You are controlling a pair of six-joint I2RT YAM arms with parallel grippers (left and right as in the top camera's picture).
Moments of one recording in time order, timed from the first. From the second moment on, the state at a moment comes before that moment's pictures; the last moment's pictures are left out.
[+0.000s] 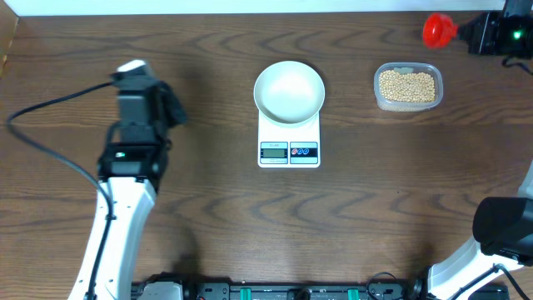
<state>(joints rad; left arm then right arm) 0.00 1.26 1.00 -0.37 -0.20 -0.38 -0.27 1.88 2.15 -1.17 -0.52 -0.13</state>
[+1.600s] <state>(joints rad) -0.53 1.44 1.00 -0.53 0.11 -0.22 -0.27 1.89 2.15 -1.22 -0.41 -0.01</state>
